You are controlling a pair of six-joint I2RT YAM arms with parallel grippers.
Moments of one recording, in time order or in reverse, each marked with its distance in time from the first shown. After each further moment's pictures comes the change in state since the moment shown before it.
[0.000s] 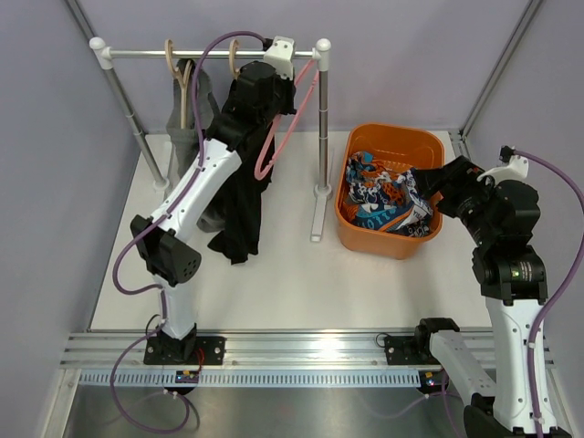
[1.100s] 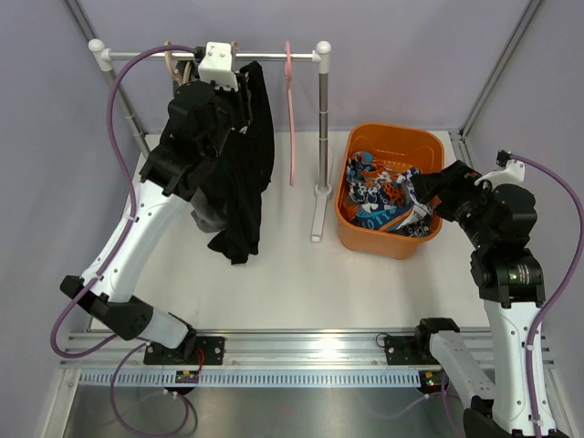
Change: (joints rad) left arm 0.000 -0.475 -0.348 0.011 -0.180 0.019; right arm 0.000 -0.019 -0.041 0.003 -0.014 0.001
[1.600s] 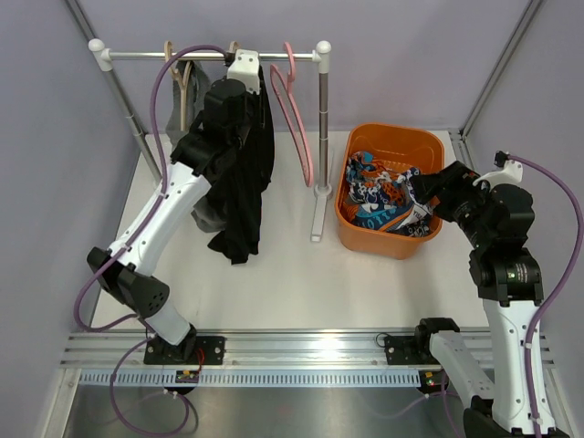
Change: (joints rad) left arm 0.005 0.140 0.024 -0.047 -0.056 0.008; right arm 0.000 0.000 -0.015 0.006 0.000 0.000
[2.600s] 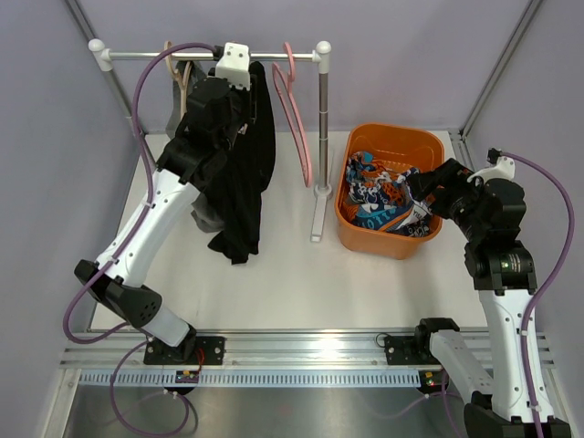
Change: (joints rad) left arm 0.006 -0.053 -0.014 0.064 0.000 0.095; right arm 0.000 0.032 -0.033 0.032 -0.001 -0.001
